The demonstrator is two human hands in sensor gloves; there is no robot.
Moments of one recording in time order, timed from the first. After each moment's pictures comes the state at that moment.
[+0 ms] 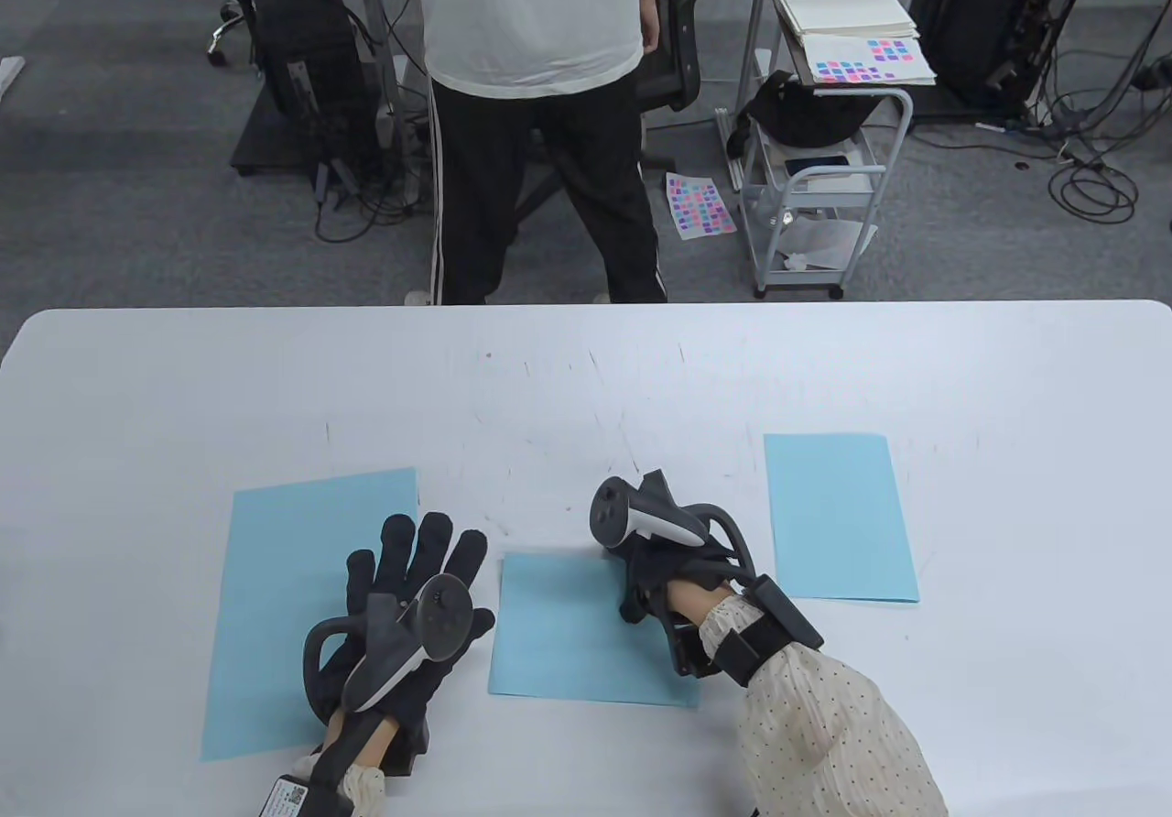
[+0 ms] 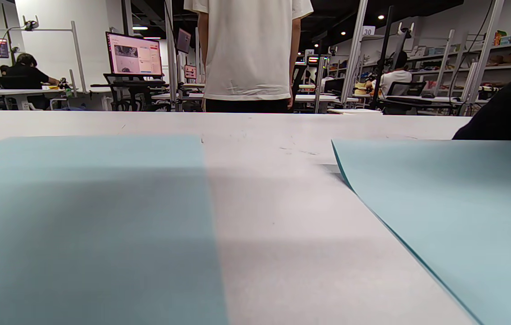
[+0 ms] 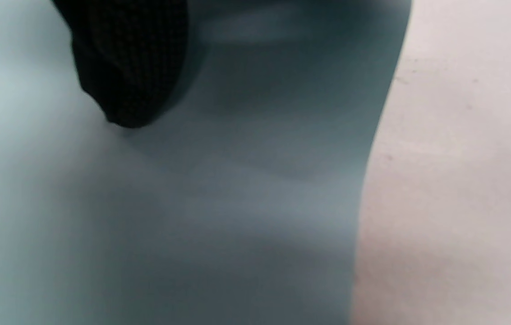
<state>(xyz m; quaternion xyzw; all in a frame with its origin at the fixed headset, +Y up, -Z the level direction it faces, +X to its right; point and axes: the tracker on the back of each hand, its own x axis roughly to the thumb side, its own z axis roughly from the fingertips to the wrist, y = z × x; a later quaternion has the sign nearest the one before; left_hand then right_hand) -0.197 -0.716 -0.292 -0.03 0.00 0.01 1.00 0.044 -0.763 -0.407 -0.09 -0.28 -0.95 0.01</state>
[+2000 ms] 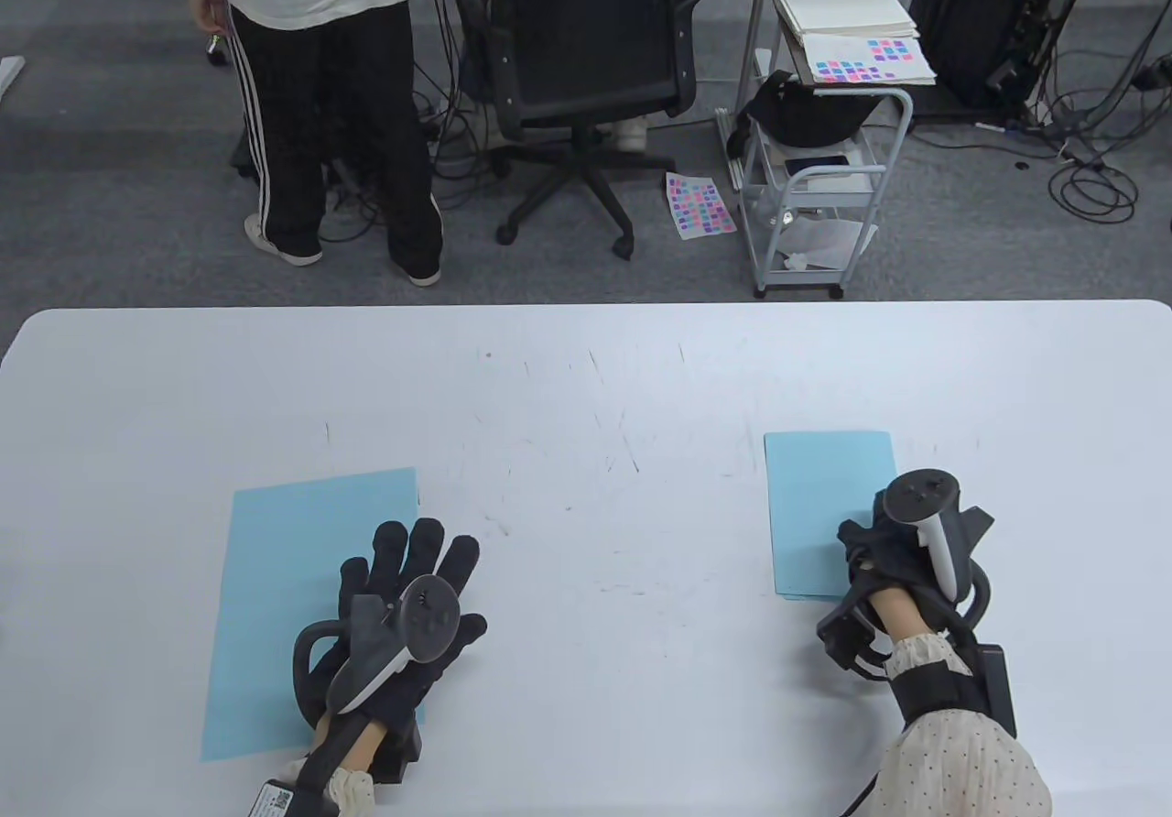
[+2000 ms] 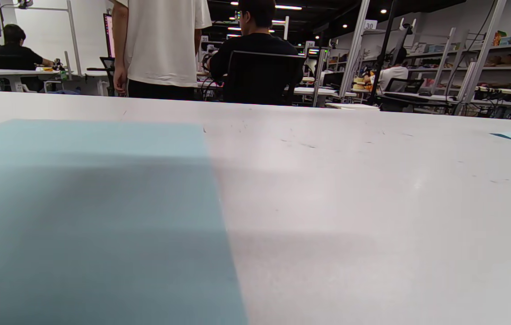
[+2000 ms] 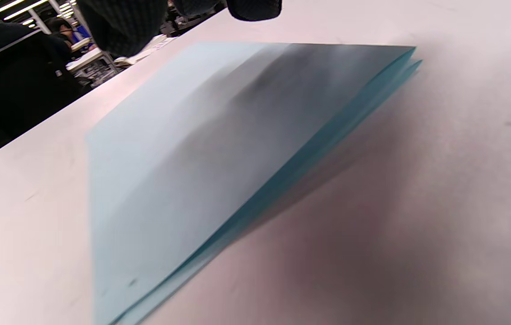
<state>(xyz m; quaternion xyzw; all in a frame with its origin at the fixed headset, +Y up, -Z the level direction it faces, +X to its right) -0.208 -0.720 -0.292 -0.05 0.00 0.03 1.00 0.274 -0.740 -0.375 0.28 -0.10 -0.92 -0.25</state>
